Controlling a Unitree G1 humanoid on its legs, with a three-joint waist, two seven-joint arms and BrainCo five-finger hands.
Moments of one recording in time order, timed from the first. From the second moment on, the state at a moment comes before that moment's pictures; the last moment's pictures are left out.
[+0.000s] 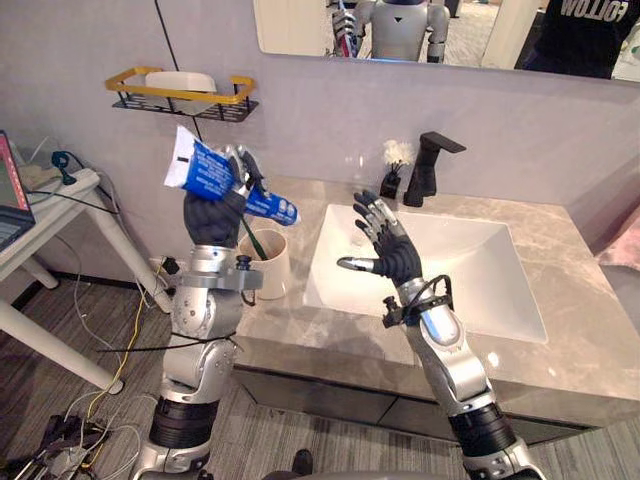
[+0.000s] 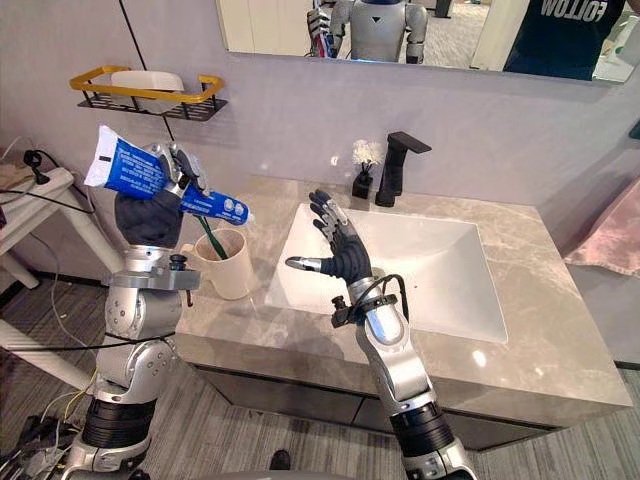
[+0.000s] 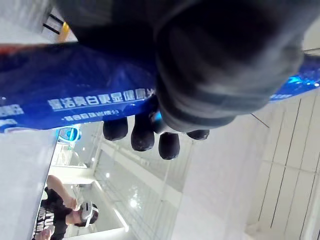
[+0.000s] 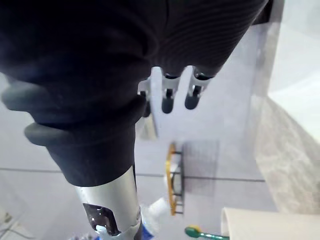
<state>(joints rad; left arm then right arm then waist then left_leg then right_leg) -0.22 0.24 -0.03 -0.39 -0.49 -0.17 0.07 -0.18 -0.07 0.24 -0.10 0.20 -0.08 0.07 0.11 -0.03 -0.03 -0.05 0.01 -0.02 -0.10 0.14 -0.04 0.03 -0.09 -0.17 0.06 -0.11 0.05</state>
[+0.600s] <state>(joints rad) -0.11 0.25 0.02 -0.42 -0.46 -0.17 0.04 -0.13 -0.09 0.20 -0.10 0.20 -0.08 0.07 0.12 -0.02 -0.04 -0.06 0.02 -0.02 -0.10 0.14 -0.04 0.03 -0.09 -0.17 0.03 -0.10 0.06</state>
